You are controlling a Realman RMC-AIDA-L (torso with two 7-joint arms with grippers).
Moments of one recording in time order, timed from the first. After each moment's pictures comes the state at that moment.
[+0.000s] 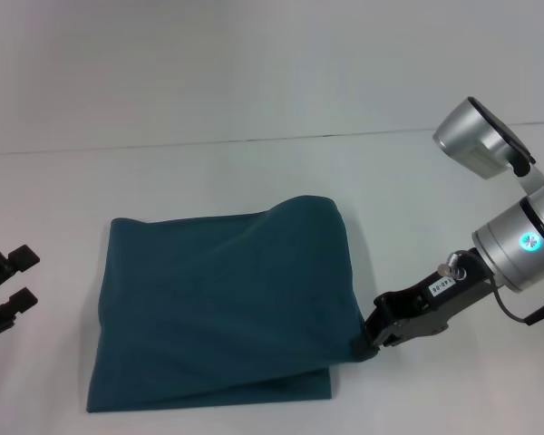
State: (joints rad) left arm -0.34 -2.10 0.20 0.62 2.02 1.59 -2.22; right arm 0.83 2.01 -0.92 -0.67 -2.40 -1.65 2.65
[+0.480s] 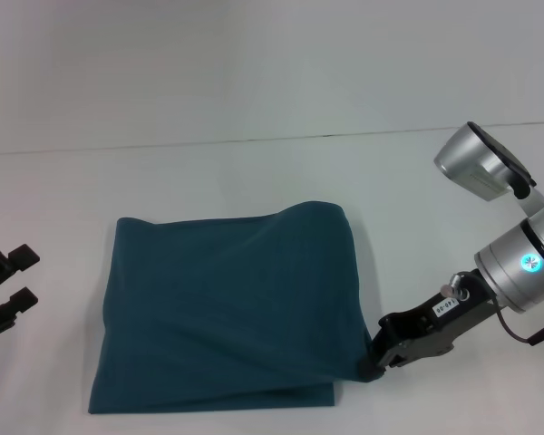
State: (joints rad) left arm -0.34 -2.10 0.20 0.60 2.01 1.57 -2.22; right arm 0.81 2.01 -0.93 -0.62 -2.40 -1.62 2.64
